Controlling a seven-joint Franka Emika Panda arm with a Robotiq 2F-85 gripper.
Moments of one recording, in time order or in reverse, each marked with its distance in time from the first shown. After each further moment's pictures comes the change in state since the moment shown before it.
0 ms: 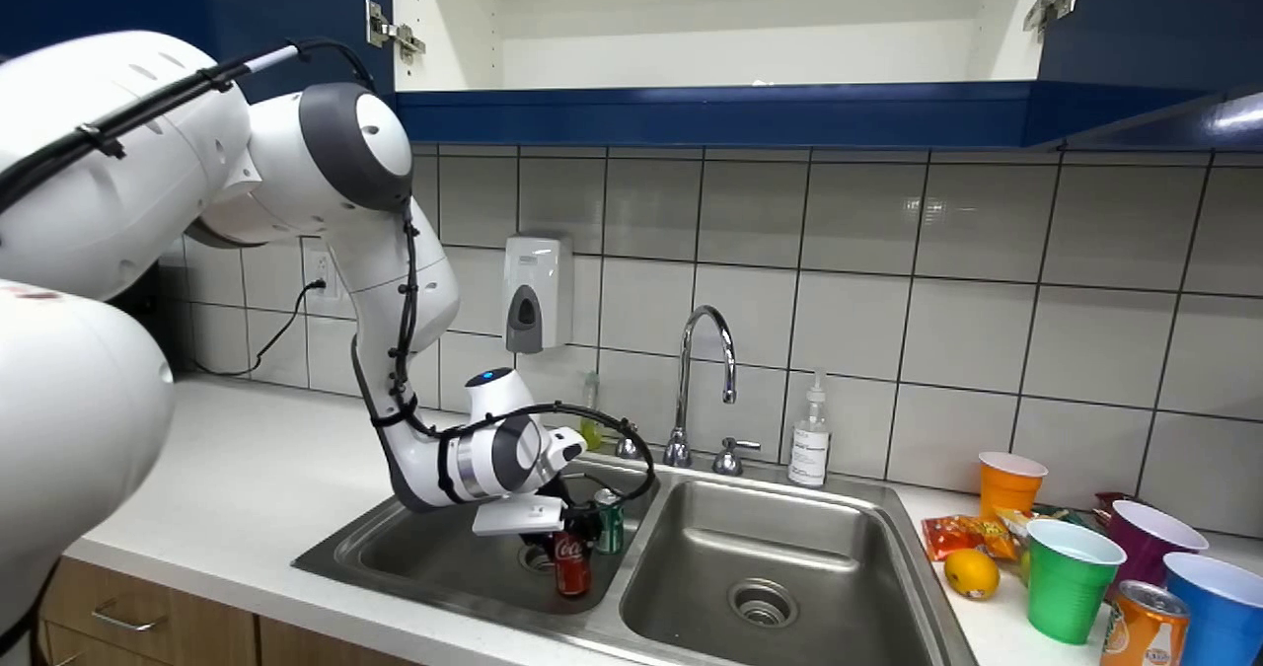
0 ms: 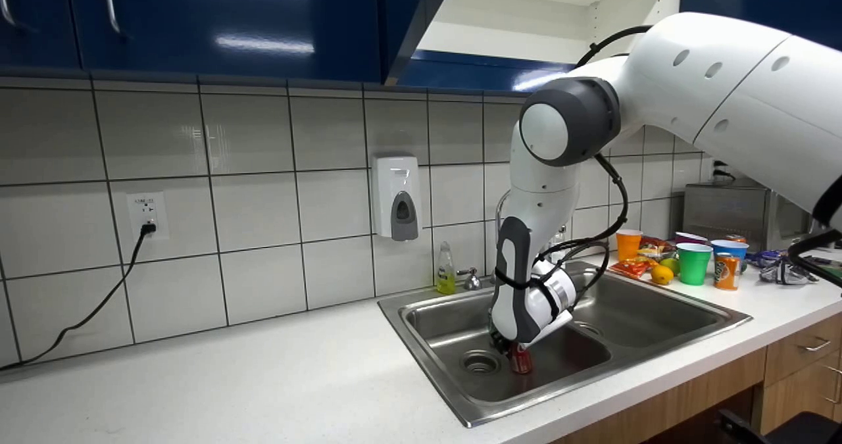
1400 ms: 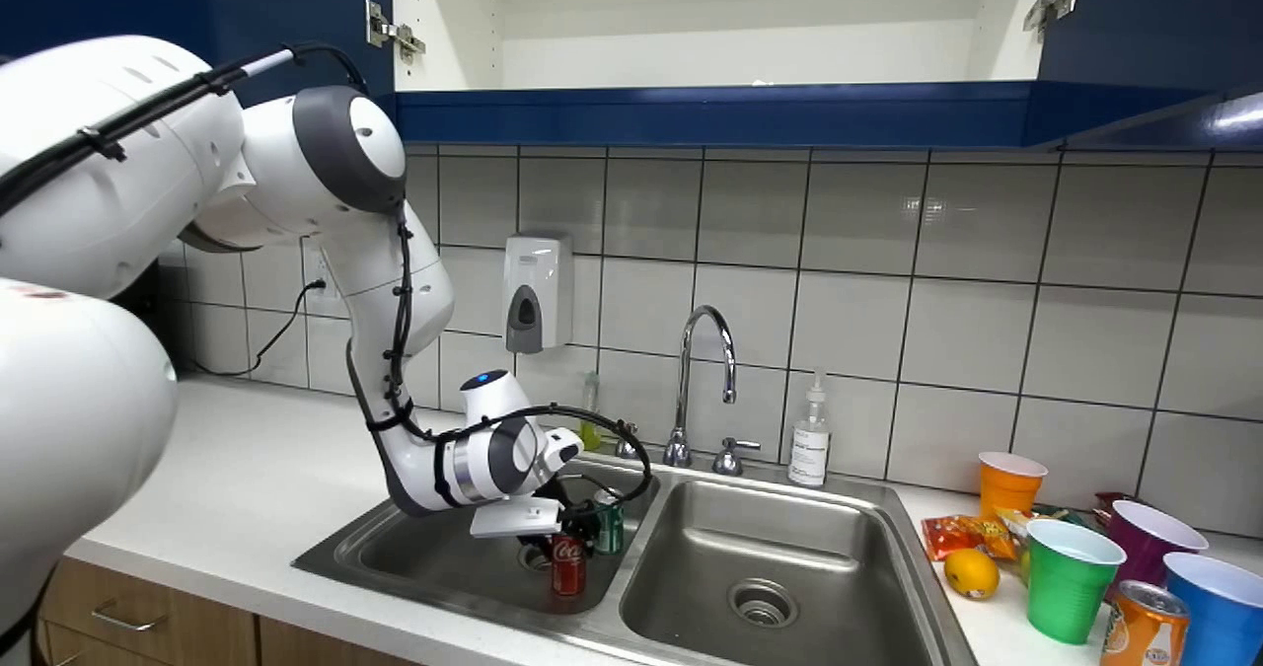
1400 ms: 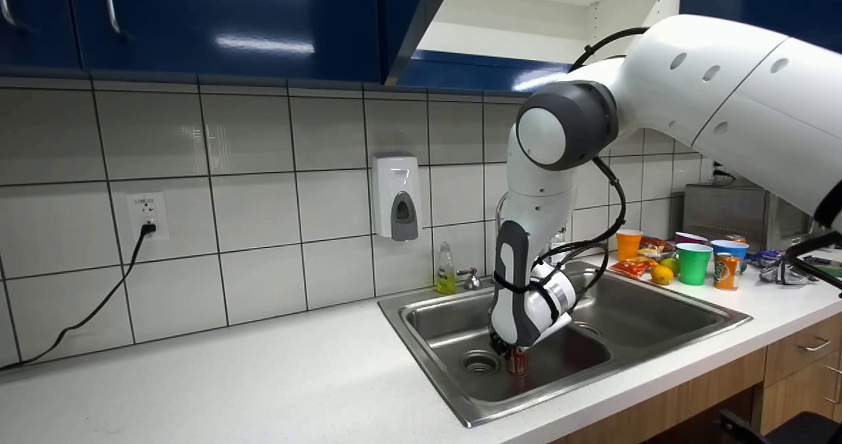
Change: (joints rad) arm 0.028 0.015 -0.019 -0.003 0.012 0.024 0.012
